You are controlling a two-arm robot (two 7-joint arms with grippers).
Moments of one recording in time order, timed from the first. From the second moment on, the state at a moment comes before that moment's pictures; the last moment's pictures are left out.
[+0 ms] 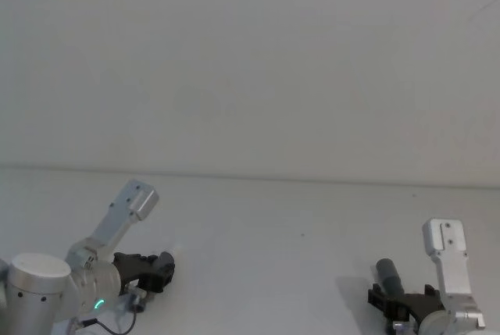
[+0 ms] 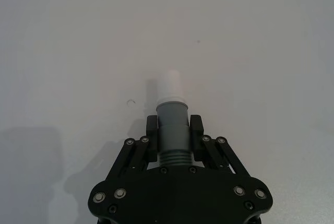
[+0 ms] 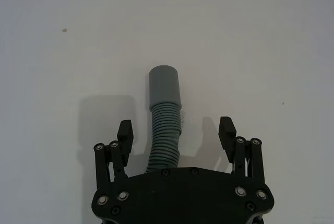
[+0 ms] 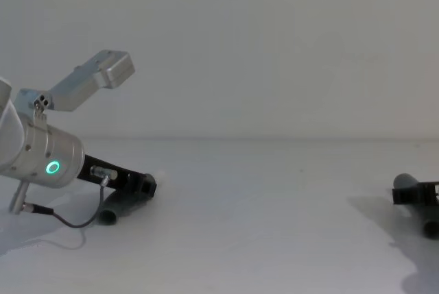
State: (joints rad) left arm -0.60 0.27 0.43 -1.20 -0.25 0.58 -0.30; right arm 0.26 0.13 -0.18 -1.52 0.20 0.64 -0.17
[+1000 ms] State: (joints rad) left arm -0.60 0.27 0.43 -1.20 -0.25 0.58 -0.30; right arm 0.26 0.11 -0.16 -1.53 0.19 0.66 -0.17
